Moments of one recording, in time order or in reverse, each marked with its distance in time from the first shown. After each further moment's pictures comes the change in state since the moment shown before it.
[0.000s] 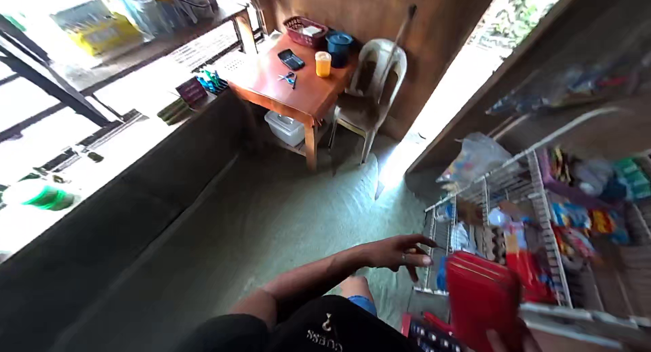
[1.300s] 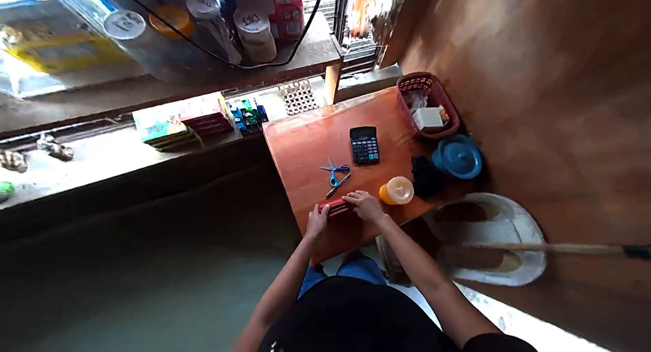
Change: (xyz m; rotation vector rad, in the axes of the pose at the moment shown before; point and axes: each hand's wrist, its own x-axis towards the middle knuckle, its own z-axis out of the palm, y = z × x) left_hand 0.078 -0.094 -0.880 -0.509 1.839 -0.585; right_hand 0.762 0.000 1.044 -0.408 -1.810 -0.935
